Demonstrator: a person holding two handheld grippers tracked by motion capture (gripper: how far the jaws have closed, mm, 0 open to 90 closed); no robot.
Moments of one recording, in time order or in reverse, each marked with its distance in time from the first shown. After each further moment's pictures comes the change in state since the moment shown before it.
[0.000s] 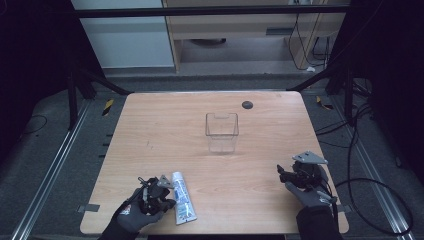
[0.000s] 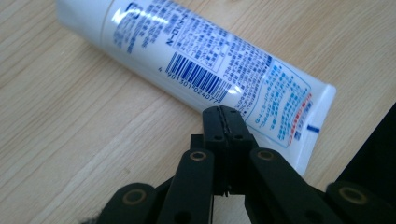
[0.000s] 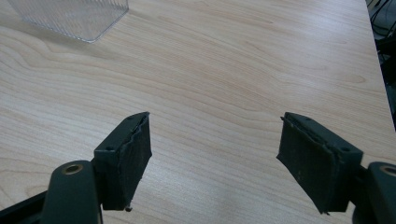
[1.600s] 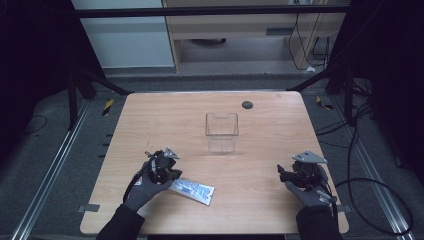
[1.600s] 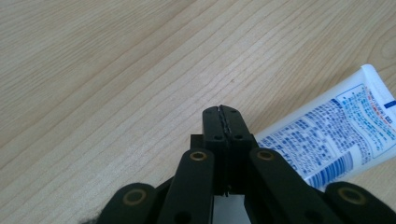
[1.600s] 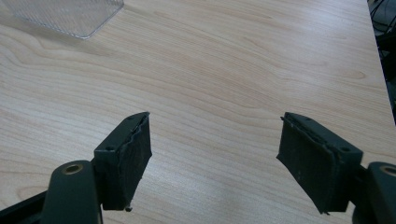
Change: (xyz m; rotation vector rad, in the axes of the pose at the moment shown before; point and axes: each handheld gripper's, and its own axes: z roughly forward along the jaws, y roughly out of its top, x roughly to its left) left arm 0.056 0.054 0.018 -0.106 0.076 -0.048; right arm -0.002 -0.001 0.003 0.015 -0.004 0.005
